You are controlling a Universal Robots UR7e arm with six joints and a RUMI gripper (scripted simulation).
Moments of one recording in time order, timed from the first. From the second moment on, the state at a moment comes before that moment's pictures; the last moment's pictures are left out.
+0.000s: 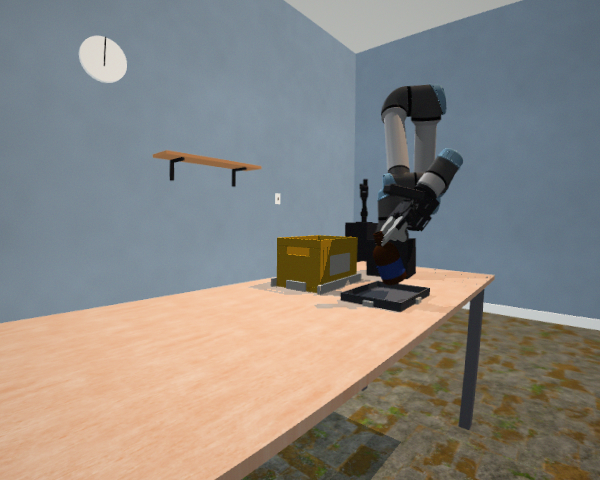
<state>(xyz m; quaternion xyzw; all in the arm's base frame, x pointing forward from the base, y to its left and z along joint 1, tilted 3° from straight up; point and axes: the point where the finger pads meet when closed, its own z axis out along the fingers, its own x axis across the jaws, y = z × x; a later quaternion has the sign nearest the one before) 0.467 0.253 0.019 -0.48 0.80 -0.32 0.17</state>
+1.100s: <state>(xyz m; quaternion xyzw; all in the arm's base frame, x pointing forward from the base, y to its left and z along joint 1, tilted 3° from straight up) 0.467 0.251 -0.014 -0.48 0.80 -0.32 0.17</state>
